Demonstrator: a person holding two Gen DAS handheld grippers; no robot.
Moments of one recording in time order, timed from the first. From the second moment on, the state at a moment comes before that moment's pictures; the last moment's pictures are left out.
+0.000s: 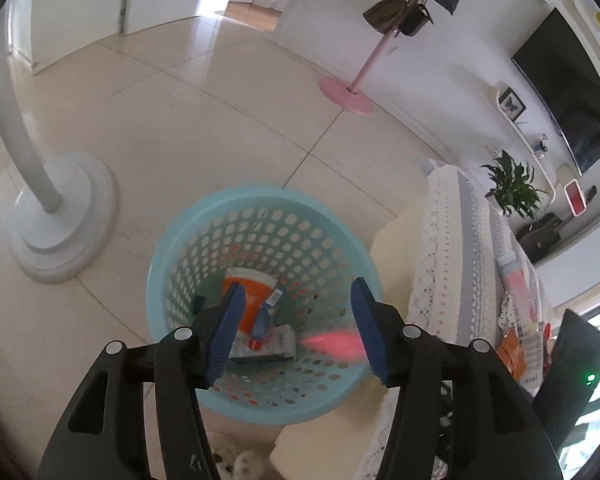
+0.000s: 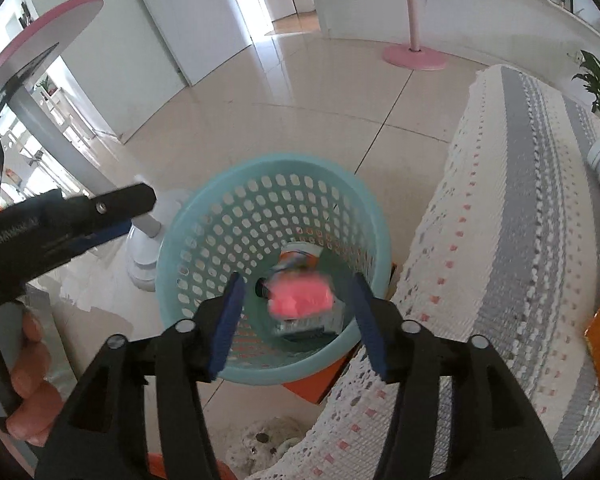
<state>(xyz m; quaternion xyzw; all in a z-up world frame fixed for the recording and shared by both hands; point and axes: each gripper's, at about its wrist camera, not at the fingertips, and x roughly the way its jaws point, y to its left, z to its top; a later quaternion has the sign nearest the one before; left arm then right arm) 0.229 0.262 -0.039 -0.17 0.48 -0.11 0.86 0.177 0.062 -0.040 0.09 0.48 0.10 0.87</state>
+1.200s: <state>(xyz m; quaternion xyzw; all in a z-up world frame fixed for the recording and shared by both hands) 0.142 -0.051 -0.021 -0.01 0.43 -0.35 0.83 -0.011 -0.249 0.062 0.09 0.34 -0.13 0.93</state>
